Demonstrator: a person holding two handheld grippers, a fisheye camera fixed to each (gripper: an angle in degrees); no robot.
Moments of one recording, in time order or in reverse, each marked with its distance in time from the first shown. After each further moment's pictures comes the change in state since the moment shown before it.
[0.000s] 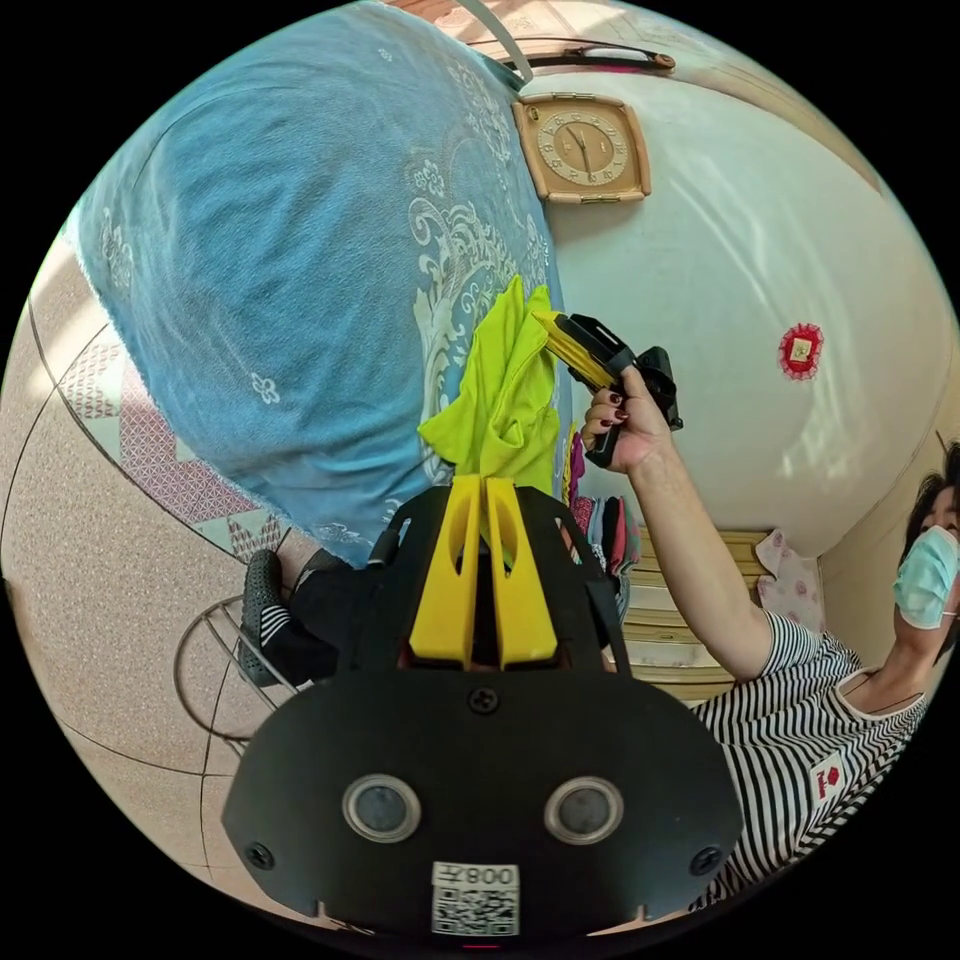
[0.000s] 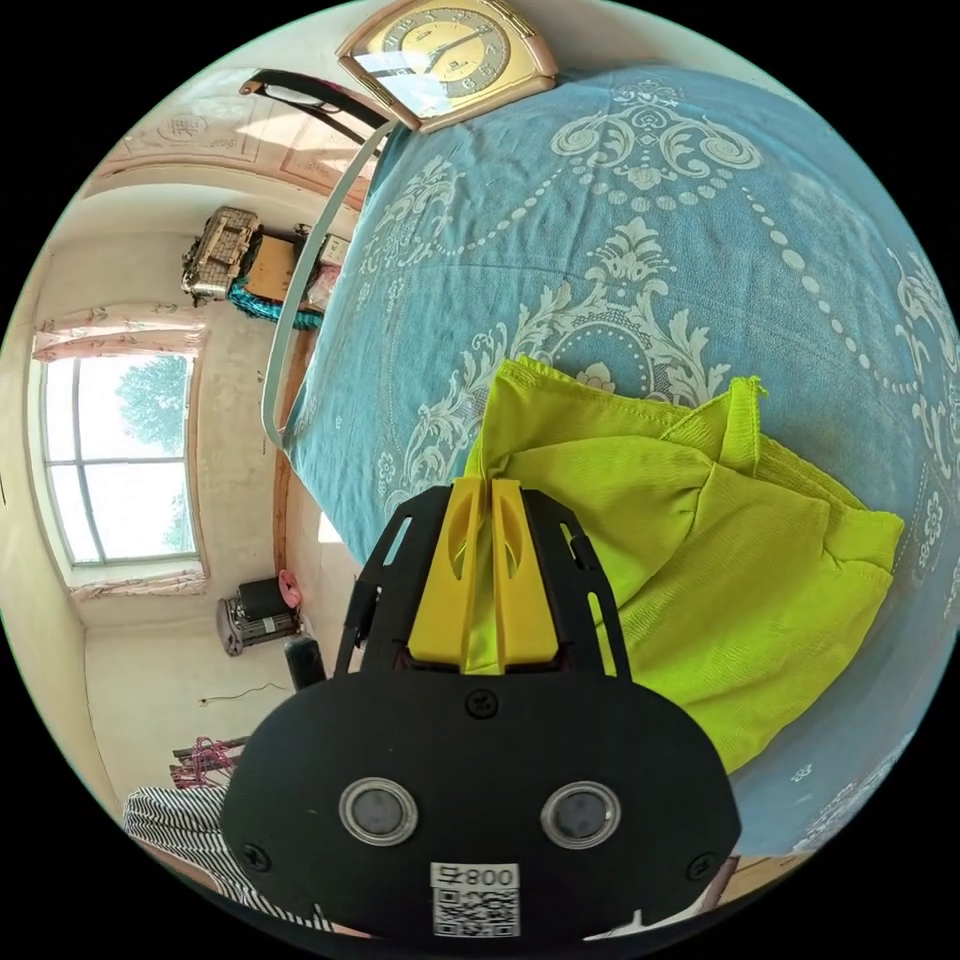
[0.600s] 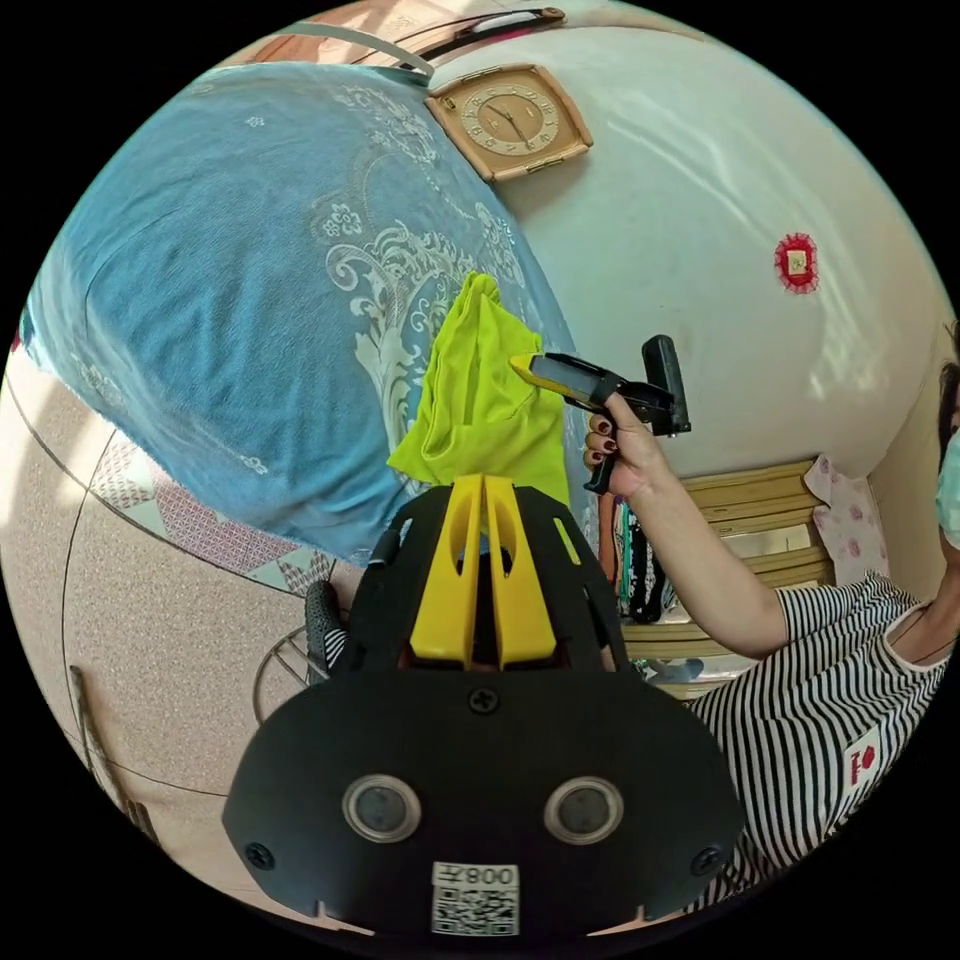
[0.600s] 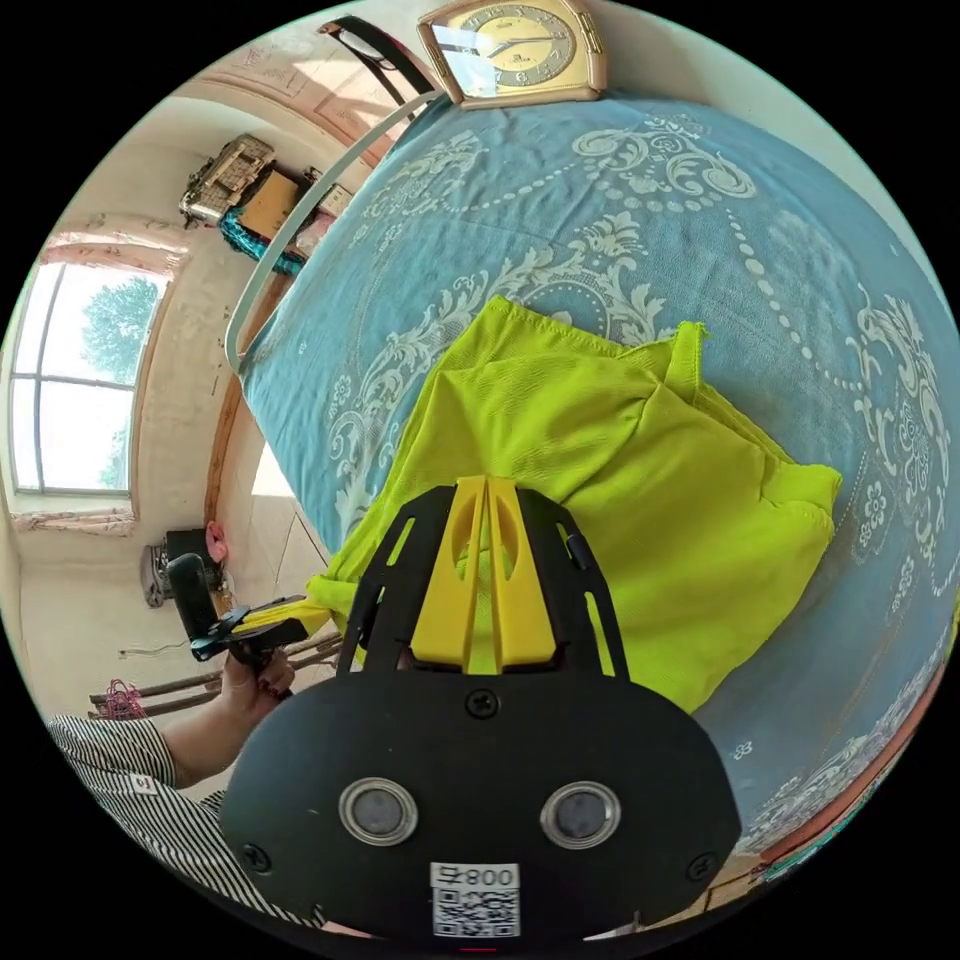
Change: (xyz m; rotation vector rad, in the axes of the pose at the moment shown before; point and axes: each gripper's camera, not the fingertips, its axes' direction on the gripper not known) left arm 0.009 0.004 -0.042 -0.043 -0.143 0.206; right arm -0.069 0.043 -0.014 -0.026 0.192 -0.159
